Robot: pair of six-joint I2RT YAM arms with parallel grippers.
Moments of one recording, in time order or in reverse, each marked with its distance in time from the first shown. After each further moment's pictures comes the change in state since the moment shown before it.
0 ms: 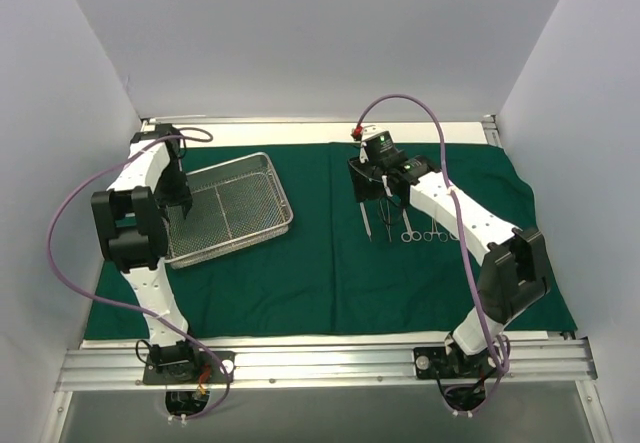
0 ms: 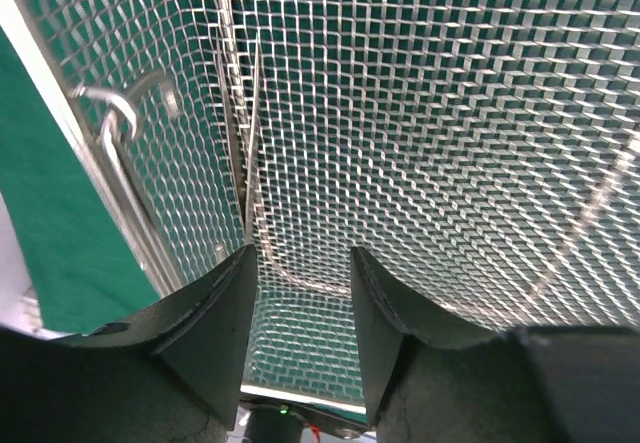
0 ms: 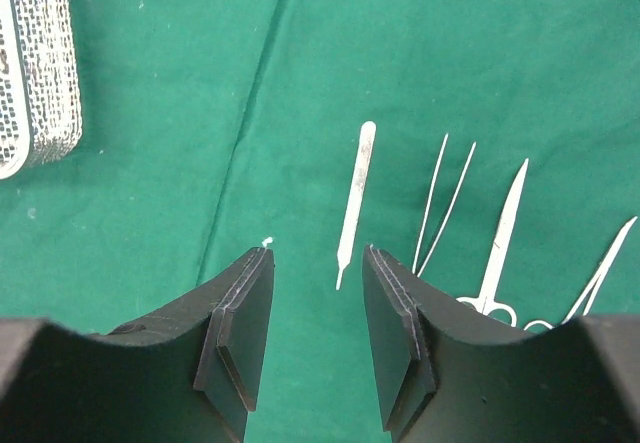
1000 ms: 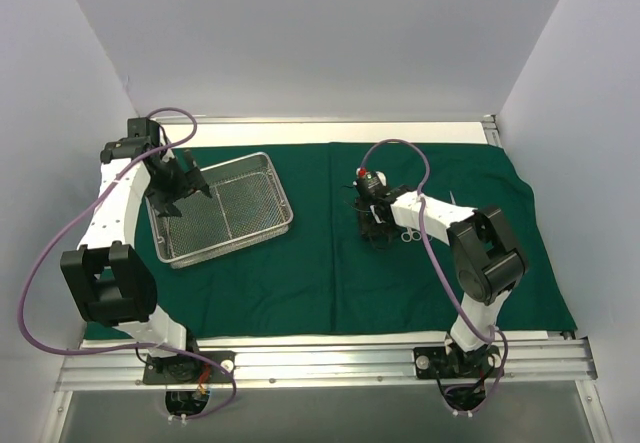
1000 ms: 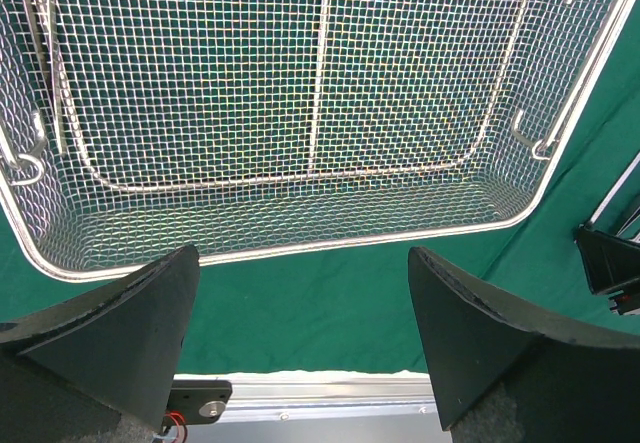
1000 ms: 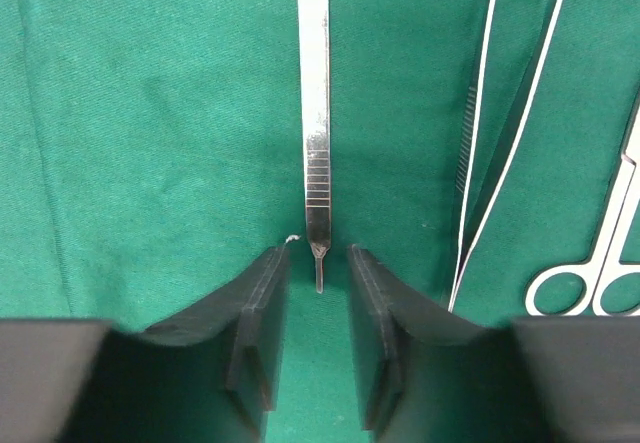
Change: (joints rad) left arm 0.004 -0.415 -0.189 0.064 0.389 -0.187; right arm 0.009 0.154 -0.281 0.150 0.058 0.193
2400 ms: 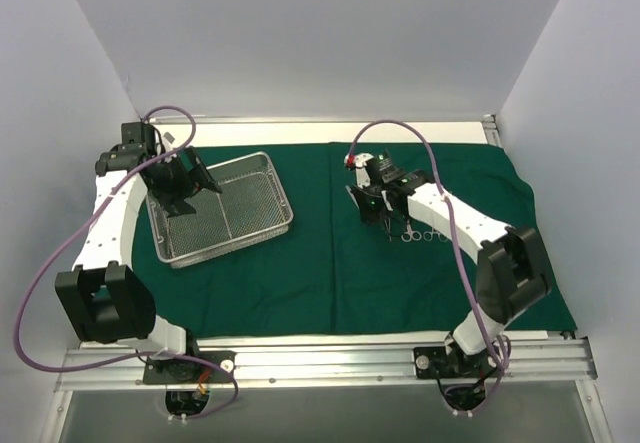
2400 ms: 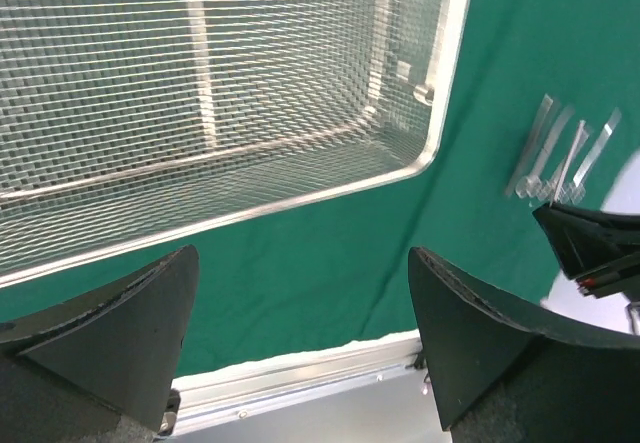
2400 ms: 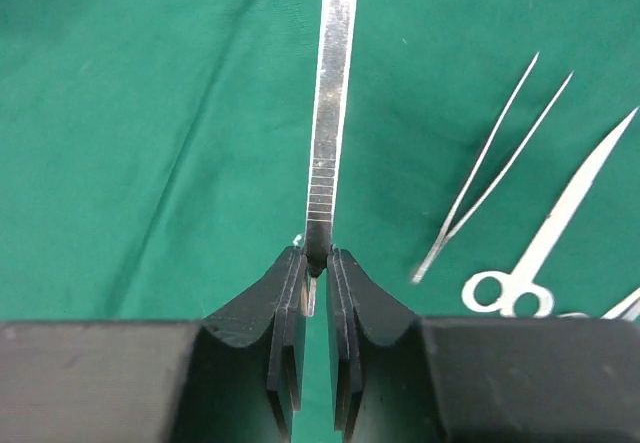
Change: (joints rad) left arm -0.018 -0.117 -0.080 0.080 0.214 -0.042; right arm -0.011 -0.181 0.116 -0.159 -0.214 -0.393
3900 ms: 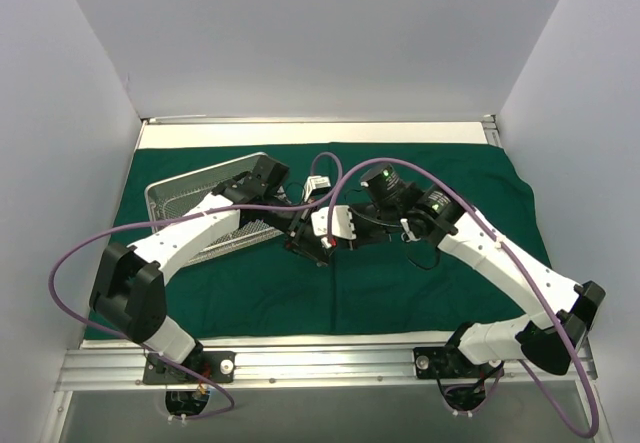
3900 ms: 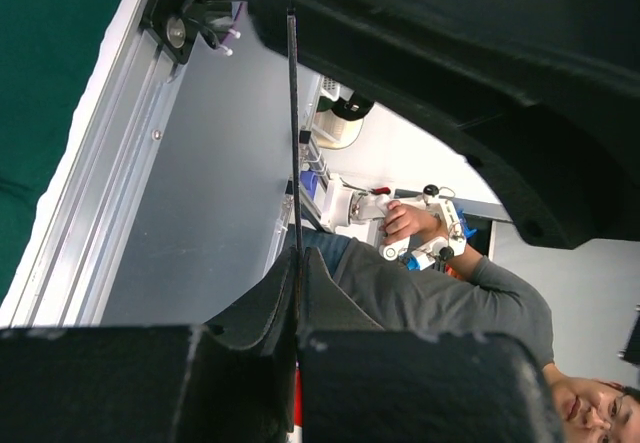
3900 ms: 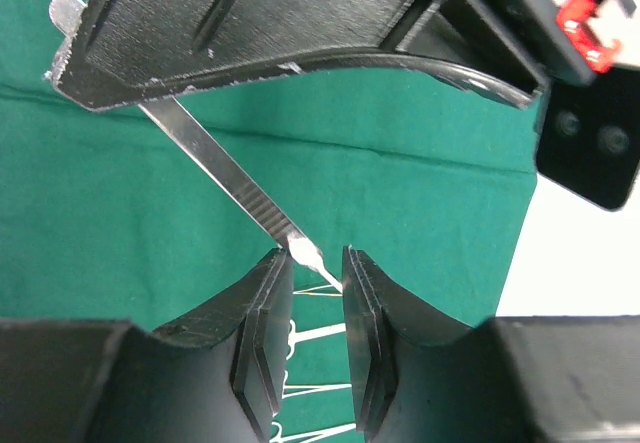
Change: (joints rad) left arm -0.694 0.064 -0.217 0.399 0.861 -0.094; right arm 0.292 -0.298 0.166 -0.343 -0.184 -0.982
